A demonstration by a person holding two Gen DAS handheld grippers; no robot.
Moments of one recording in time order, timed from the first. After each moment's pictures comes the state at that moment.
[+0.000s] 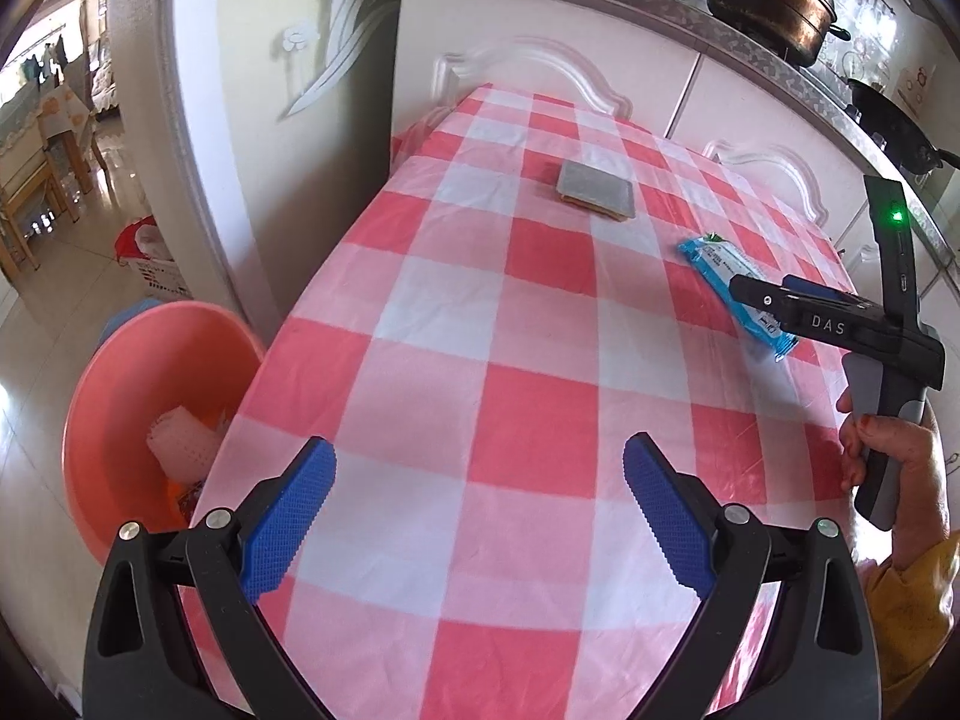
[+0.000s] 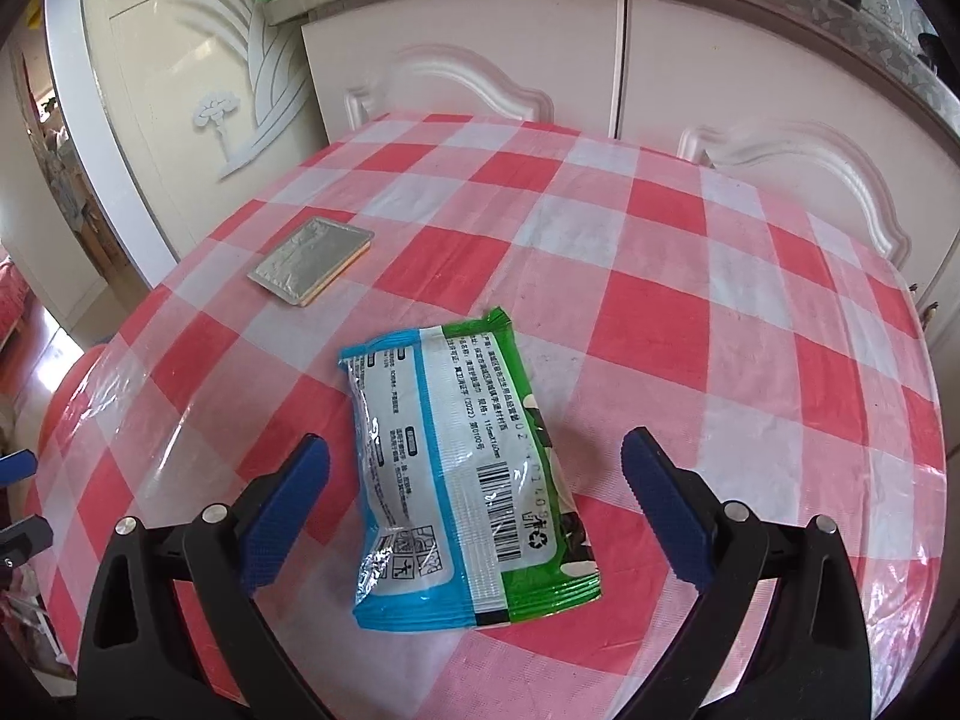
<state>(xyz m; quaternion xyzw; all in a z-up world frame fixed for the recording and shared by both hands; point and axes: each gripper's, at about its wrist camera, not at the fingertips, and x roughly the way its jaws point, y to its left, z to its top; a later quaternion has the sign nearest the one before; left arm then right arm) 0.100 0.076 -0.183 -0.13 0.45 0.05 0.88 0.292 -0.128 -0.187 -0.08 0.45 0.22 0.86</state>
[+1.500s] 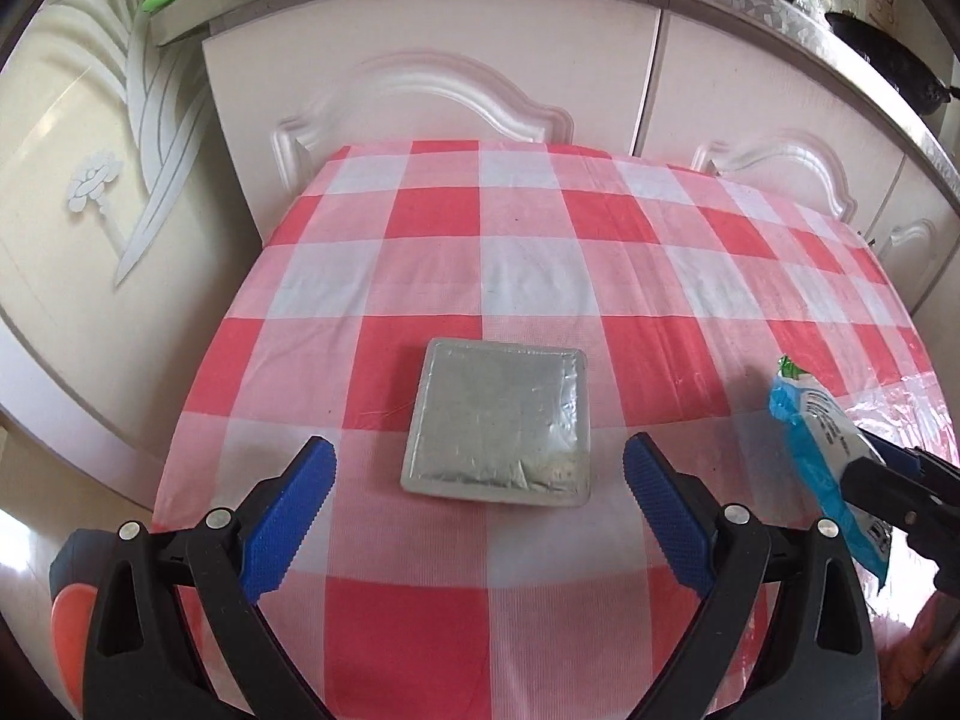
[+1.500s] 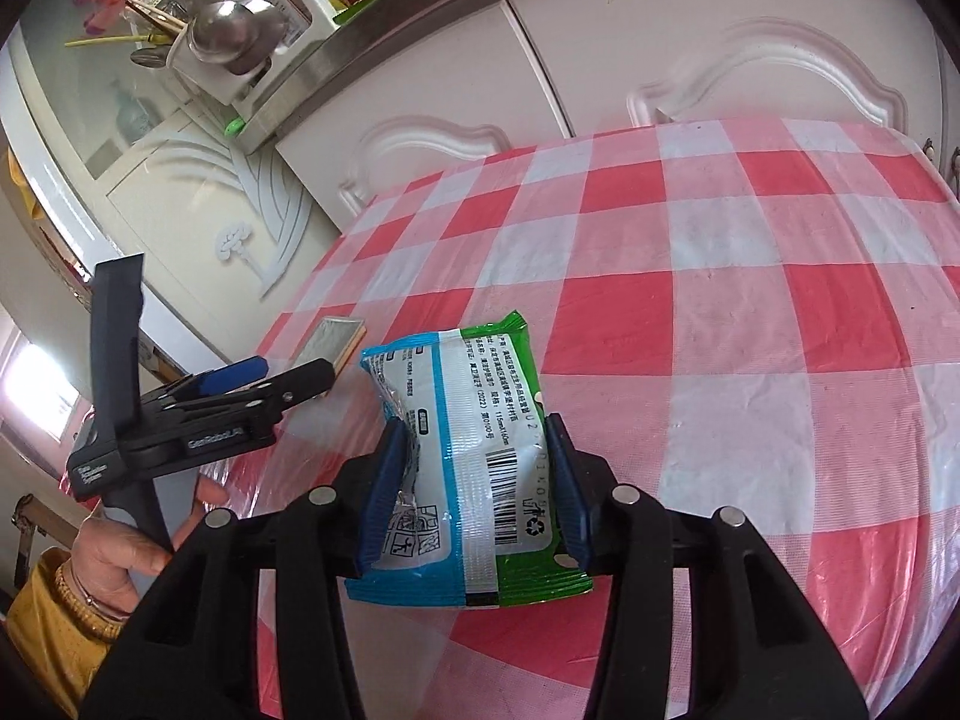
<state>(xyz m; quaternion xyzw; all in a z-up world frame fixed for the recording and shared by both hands) 0.316 0.020 -0.194 -0.03 0.45 0.01 0.89 0.310 -0.187 -0.184 0.11 0.43 0.26 0.86</state>
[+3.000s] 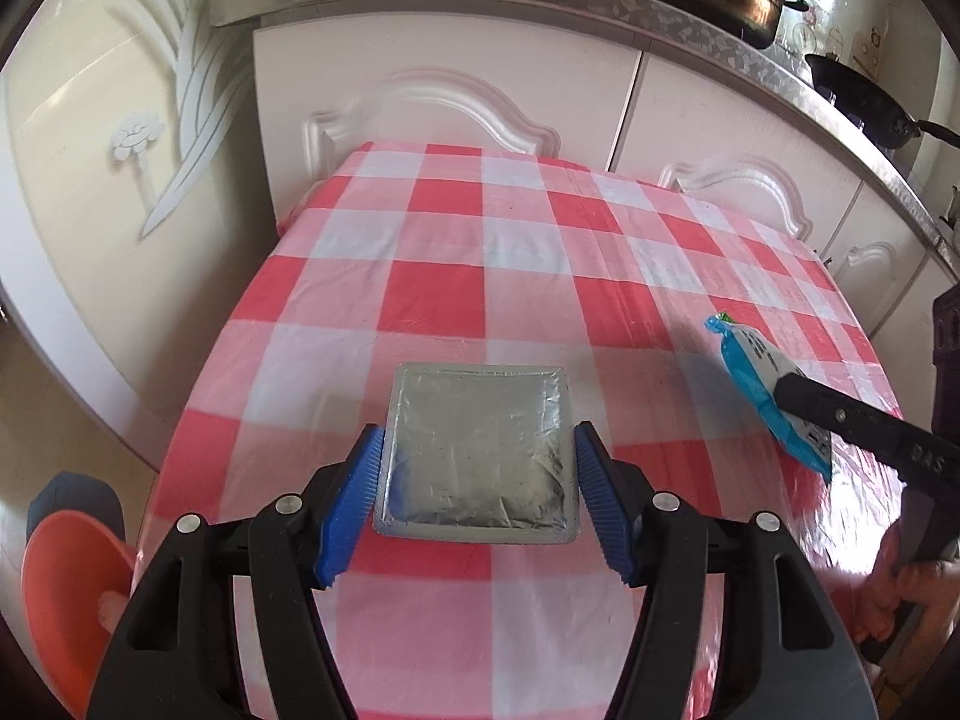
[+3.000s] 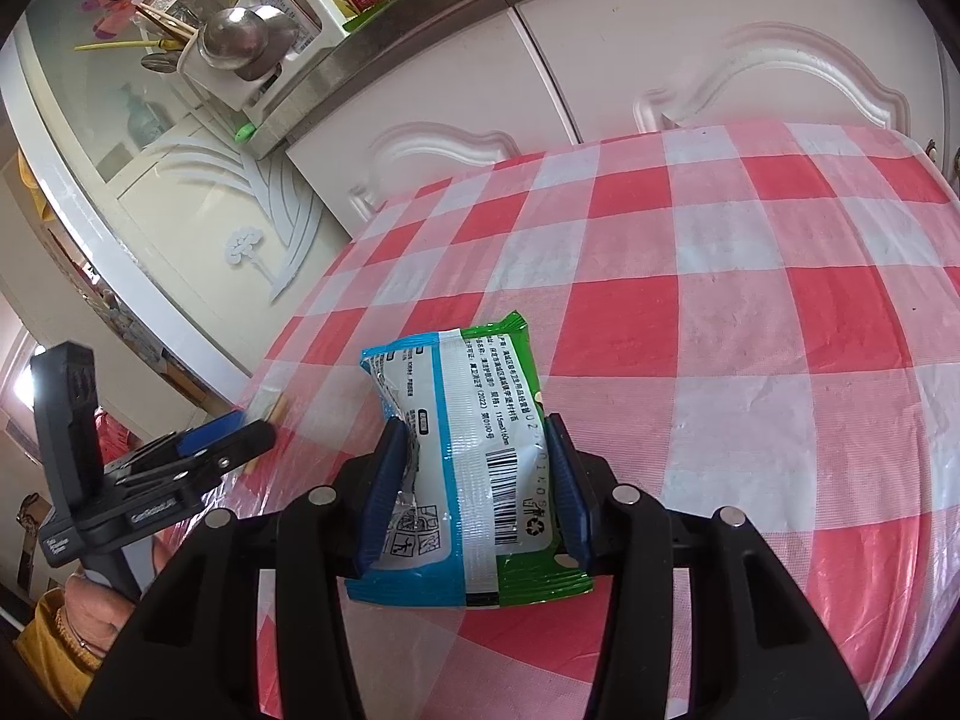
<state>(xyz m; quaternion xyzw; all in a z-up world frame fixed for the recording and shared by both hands) 0.241 0.034 -0.182 -0.08 0.41 0.00 0.91 0.305 -0.191 -0.184 0.12 0.42 0.27 0.86</state>
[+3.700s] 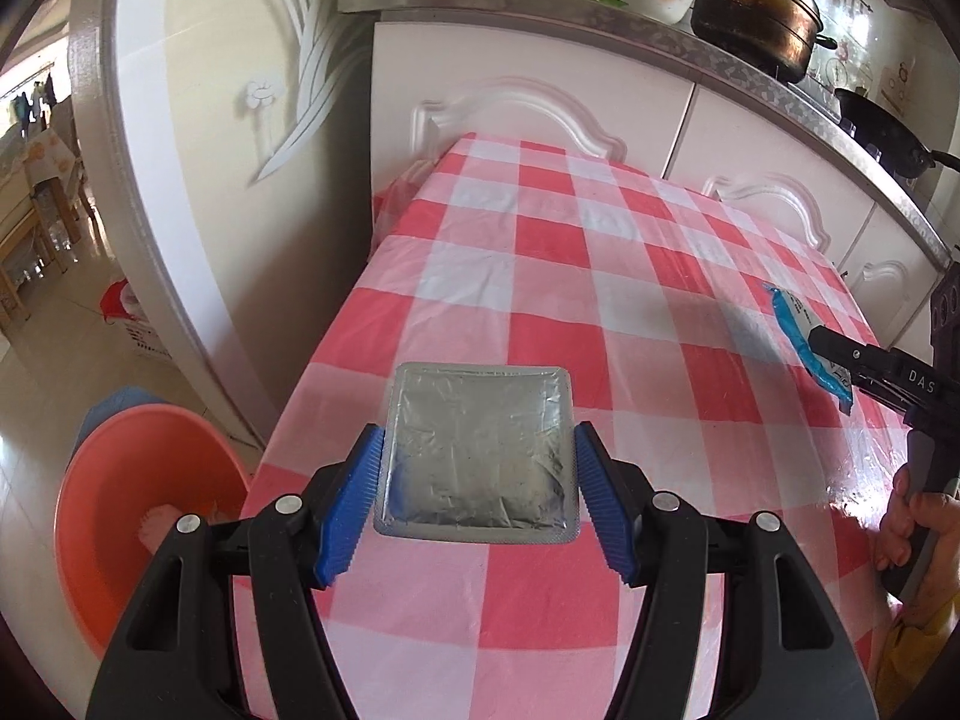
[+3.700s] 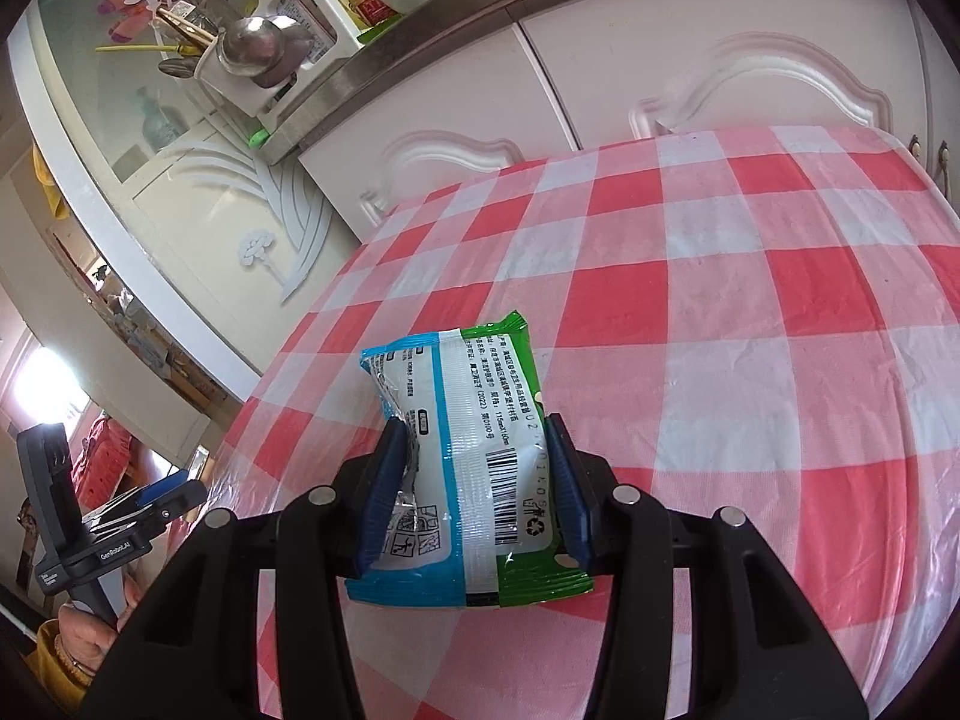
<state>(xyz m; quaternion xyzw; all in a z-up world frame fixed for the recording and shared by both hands) 0.151 0.083 -0.180 -0.11 0.40 0.05 0.91 0.279 -0.198 -0.180 0.13 0.40 0.27 0.86</state>
